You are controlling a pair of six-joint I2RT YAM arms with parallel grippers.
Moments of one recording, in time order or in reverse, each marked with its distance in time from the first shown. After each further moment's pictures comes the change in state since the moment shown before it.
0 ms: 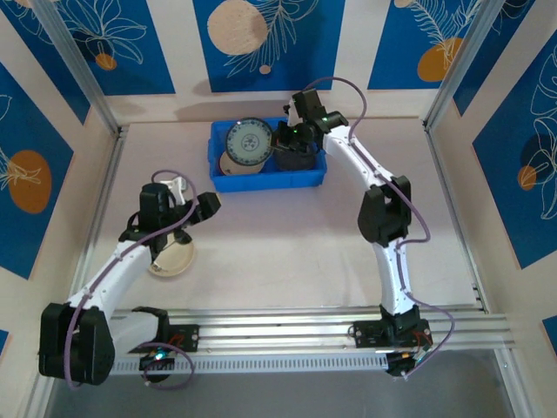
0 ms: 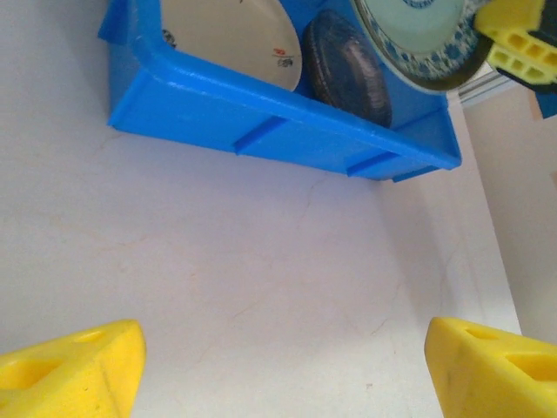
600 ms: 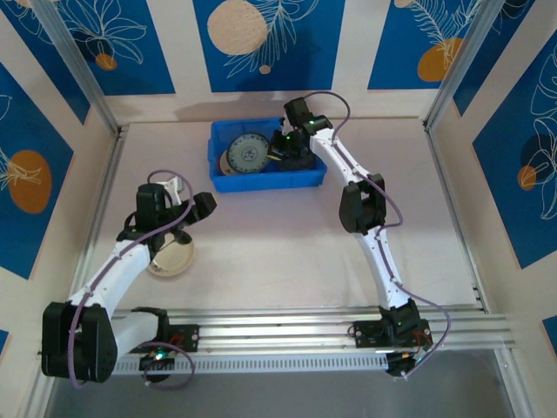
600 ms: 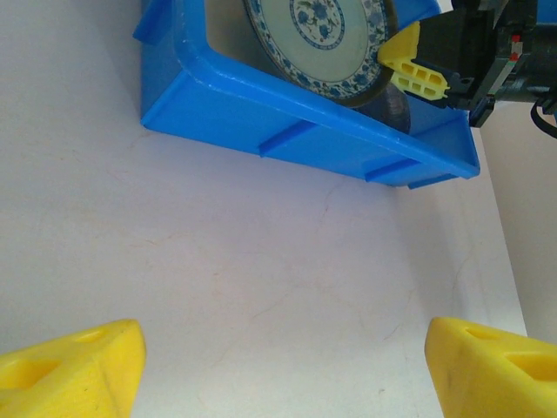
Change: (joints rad) left arm 0.041 0.012 -0.002 -0.006 0.015 0.003; right arm -0.009 0.307 0.298 -0.116 -0.026 0.061
